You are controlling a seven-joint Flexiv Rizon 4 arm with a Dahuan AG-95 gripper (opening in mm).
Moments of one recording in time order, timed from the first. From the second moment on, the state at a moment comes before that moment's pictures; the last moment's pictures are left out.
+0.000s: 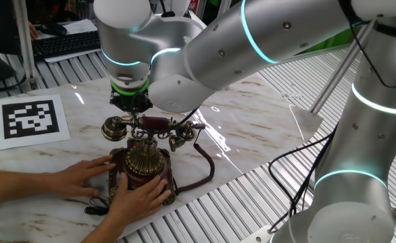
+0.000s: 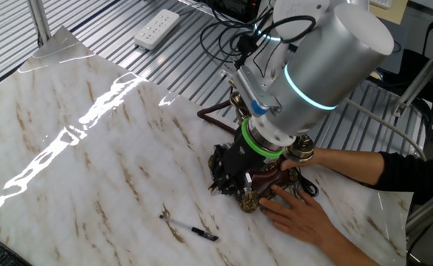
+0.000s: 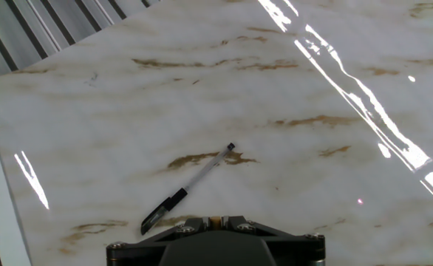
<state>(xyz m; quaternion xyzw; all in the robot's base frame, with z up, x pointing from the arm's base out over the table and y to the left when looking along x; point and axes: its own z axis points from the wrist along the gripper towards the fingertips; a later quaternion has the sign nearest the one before) 0.577 0.120 0.108 0.28 0.94 -0.09 0.17</state>
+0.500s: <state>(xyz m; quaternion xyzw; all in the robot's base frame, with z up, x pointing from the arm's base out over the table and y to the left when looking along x) 0.579 0.120 0.107 0.28 0.94 -0.10 0.17</state>
